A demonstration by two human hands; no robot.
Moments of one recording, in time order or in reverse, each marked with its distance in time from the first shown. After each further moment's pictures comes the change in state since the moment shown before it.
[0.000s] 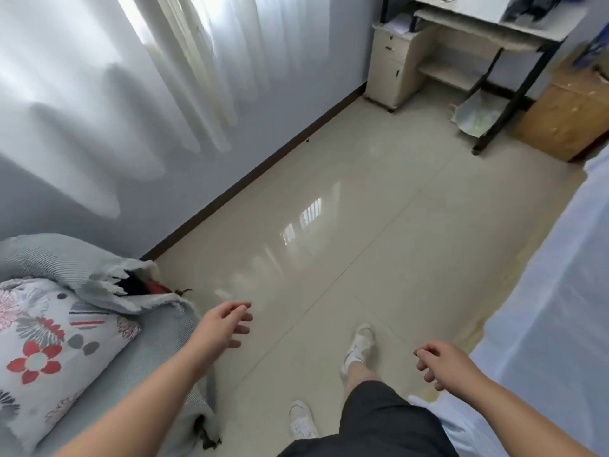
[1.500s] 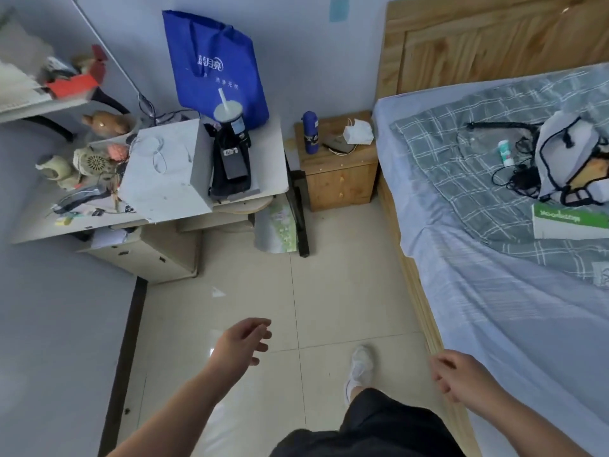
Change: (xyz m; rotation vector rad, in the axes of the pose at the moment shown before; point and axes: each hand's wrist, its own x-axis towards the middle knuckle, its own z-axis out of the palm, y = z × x) left_hand 0.492 0.821 0.653 0.582 -0.625 0.360; right_hand 0.409 -0.093 -0.669 0.741 0.459 0.340
